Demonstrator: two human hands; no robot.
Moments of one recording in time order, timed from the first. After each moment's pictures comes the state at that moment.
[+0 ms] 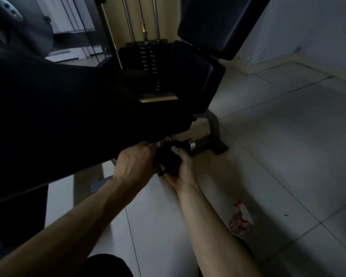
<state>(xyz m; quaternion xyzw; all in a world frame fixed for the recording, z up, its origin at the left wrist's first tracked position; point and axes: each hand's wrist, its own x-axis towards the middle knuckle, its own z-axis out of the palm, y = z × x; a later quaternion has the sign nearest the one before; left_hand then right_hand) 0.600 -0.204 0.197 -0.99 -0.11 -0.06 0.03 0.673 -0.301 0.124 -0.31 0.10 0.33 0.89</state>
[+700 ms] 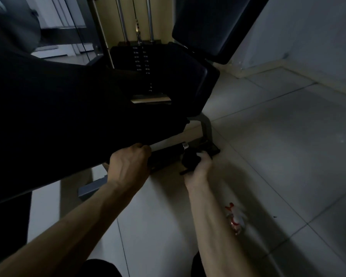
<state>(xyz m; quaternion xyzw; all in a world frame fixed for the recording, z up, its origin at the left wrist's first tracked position) 0.608 -0.203 0.184 -0.99 -0.13 -0.11 0.03 0.721 -0.341 0.093 -0.34 0.22 0.17 0.90</state>
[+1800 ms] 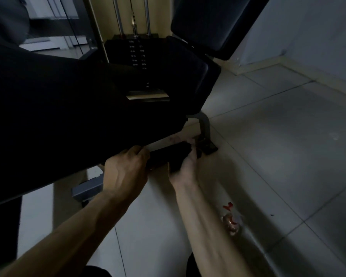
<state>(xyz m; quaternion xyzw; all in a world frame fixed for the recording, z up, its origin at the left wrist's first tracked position) 0.612 -0.188 0.149 -0.98 -0.07 -0.18 0.04 0.710 -0.308 0.112 -0.26 0.18 0.22 0.92</state>
